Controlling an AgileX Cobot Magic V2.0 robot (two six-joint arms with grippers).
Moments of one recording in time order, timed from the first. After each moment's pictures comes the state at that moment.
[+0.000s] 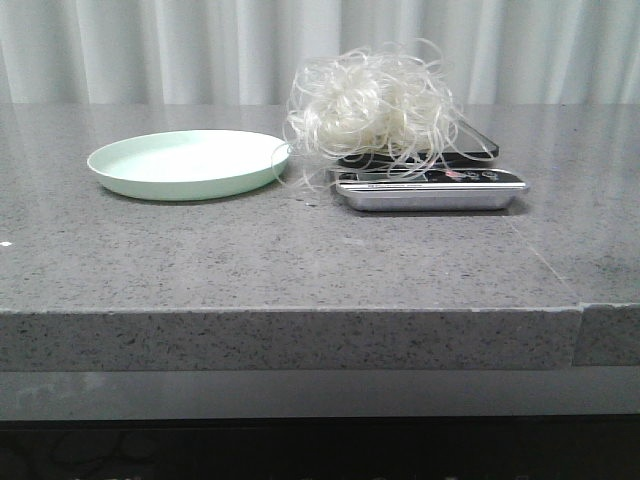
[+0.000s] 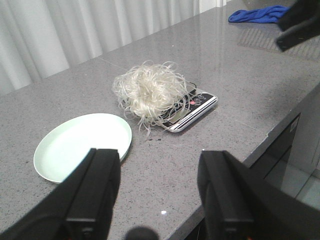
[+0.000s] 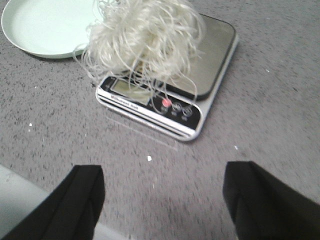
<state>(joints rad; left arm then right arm) -0.71 0.45 -0.78 -0.04 0.66 0.16 0.38 0.98 -1.02 0.06 0.77 -0.04</state>
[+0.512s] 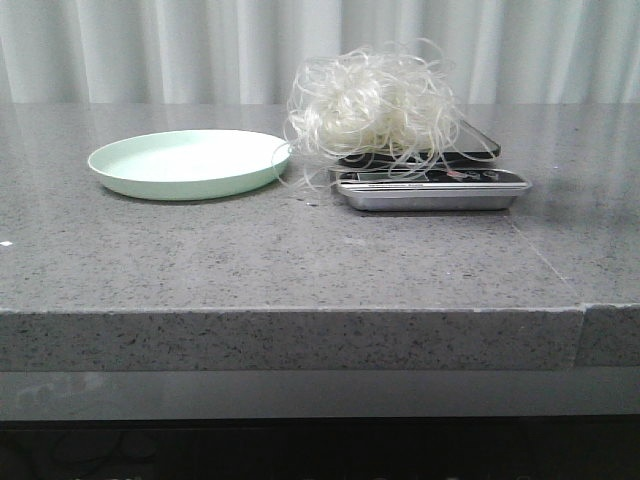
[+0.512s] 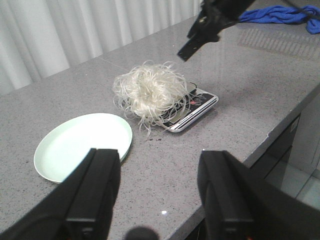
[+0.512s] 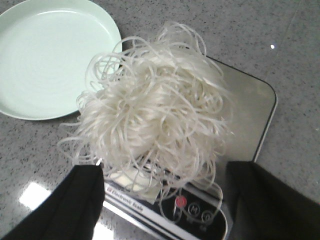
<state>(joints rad) -0.71 0.45 -0.78 -0.04 0.66 0.16 0.42 1.51 -1.44 0.06 0.77 -0.05</state>
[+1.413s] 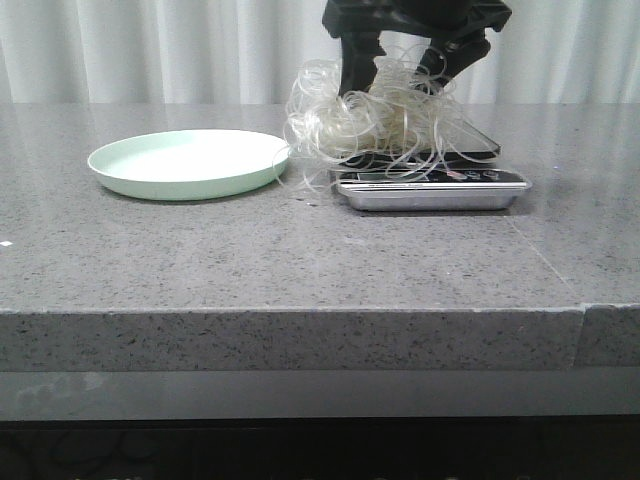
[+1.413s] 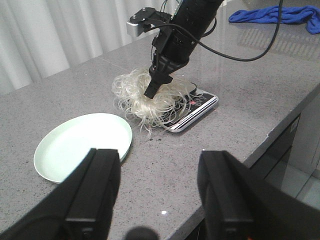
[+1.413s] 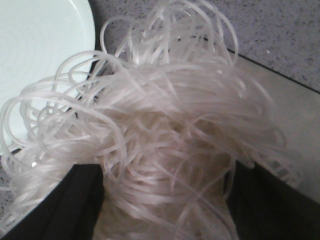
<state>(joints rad) -0.71 0.45 -0.78 -0.04 0.66 0.16 0.42 1.86 -1.66 0.07 0.80 -0.05</state>
